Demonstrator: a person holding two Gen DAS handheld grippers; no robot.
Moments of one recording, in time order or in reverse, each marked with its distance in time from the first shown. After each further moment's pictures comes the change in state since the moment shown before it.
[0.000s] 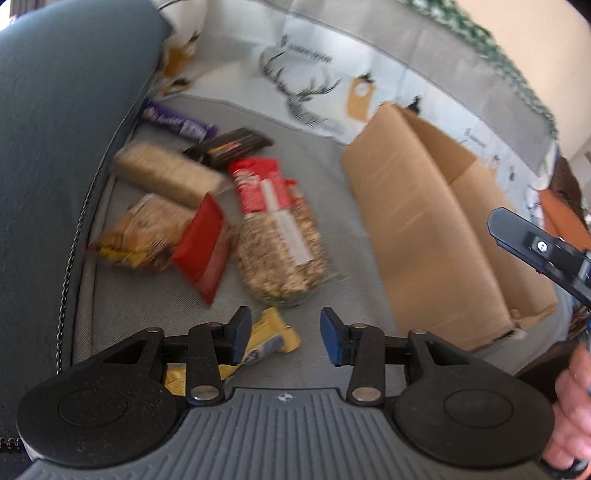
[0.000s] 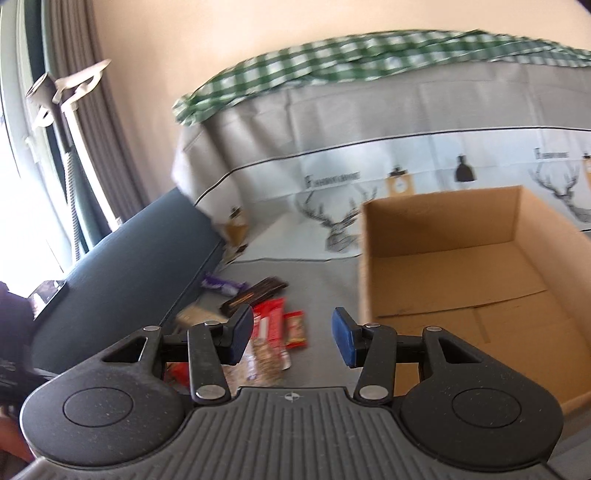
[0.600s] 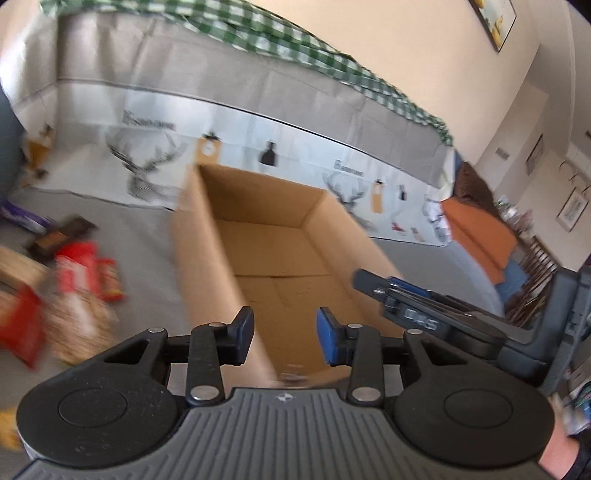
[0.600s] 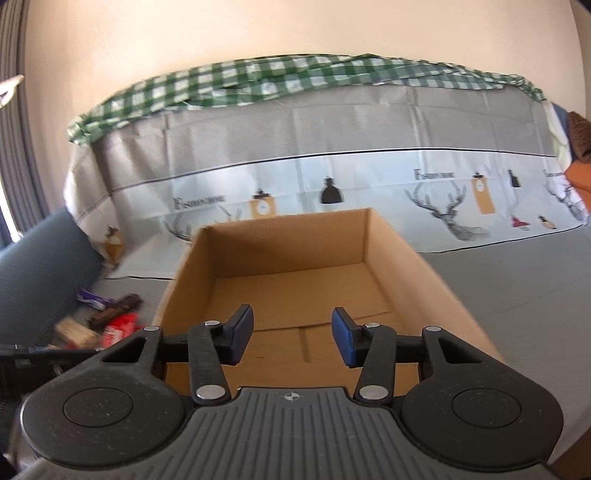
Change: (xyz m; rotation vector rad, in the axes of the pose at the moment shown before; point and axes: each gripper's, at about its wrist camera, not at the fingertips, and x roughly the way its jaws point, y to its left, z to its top) left arm -0.038 -0.155 0.006 0.181 -0.174 -0.221; right arm -0.051 -0.108 0.006 0.006 -0.069 -0.306
